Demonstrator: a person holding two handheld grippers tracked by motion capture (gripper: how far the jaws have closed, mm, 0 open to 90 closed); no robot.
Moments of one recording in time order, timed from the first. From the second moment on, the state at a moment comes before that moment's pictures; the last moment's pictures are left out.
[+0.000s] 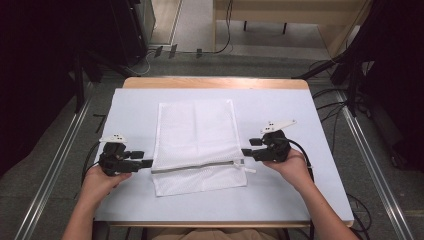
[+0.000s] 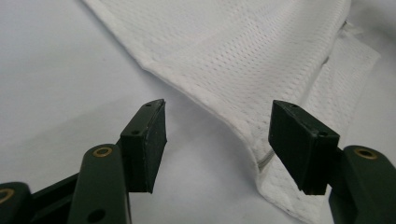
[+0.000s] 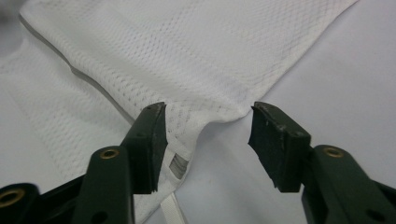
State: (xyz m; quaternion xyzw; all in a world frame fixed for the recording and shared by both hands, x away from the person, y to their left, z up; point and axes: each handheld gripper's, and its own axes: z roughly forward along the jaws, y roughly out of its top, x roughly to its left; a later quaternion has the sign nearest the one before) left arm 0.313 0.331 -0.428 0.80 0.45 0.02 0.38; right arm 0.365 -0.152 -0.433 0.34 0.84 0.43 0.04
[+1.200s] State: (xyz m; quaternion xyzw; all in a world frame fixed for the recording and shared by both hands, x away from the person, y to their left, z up) left arm 0.323 0.350 -0.432 0.77 0.52 0.07 0.38; right arm 0.382 -0.191 -0.451 0.41 0.81 0.40 0.10
